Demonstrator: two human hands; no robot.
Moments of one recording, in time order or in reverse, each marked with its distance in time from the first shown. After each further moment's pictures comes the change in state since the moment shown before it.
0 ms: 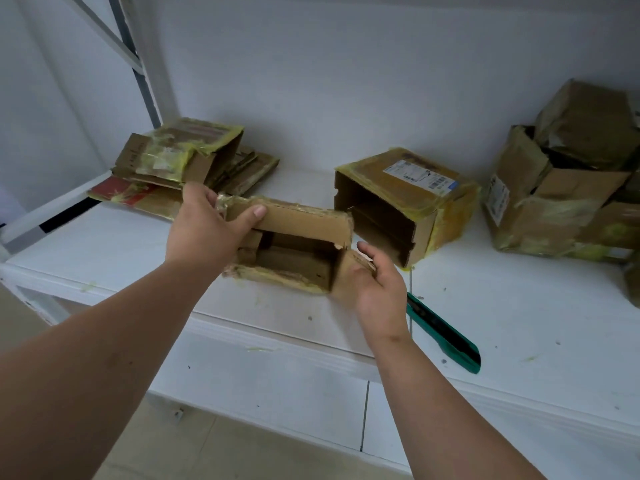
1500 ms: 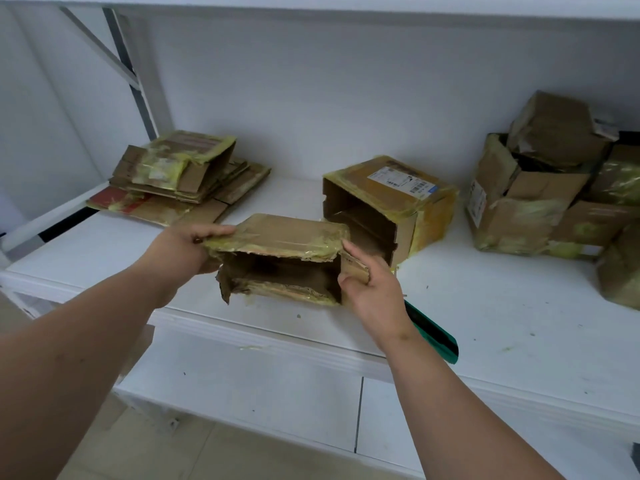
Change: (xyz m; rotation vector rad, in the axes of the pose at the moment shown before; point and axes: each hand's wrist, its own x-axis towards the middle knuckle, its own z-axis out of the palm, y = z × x) left_hand -0.004 -0.026 -0.021 -0.353 -0.385 -0.196; right_hand -0.003 0.000 -0.030 -0.151 -0.157 -0.150
